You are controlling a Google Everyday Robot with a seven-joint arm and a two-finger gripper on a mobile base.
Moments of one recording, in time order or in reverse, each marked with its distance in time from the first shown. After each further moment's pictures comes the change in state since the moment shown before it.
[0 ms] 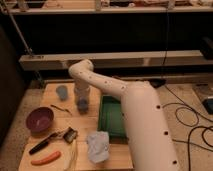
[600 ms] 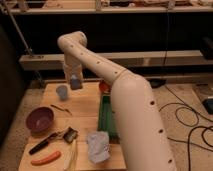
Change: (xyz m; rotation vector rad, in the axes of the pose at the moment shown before) arm 0.048 -0.077 -0.129 0.065 0.082 -0.069
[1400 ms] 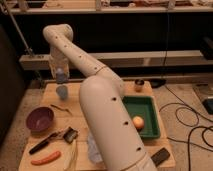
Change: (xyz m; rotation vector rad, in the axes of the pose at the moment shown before) arm 0.029 -0.051 0.018 0.064 -0.034 -0.031
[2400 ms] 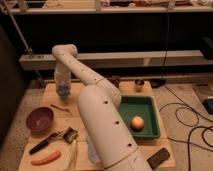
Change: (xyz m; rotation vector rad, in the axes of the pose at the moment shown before) arm 0.000 0.022 0.110 0.055 -0.076 0.017
